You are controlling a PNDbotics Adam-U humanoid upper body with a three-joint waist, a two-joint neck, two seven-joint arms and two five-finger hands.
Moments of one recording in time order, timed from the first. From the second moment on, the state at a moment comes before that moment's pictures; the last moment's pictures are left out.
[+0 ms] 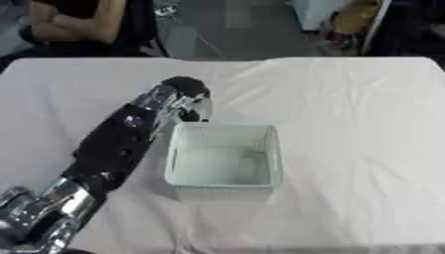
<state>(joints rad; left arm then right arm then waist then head) -0.95 0.09 -0.12 -0.62 -1.52 -0.05 -0.36 -0.34 -0.42 -0.13 -1.98 0.39 -0.44 -0.19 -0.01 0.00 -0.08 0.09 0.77</state>
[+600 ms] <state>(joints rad) -0.93 0.10 -0.12 -0.62 -1.45 -0.04 -0.20 -0.34 -0.42 -0.13 -1.98 0.39 -0.43 -0.19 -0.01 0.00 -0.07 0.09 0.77</state>
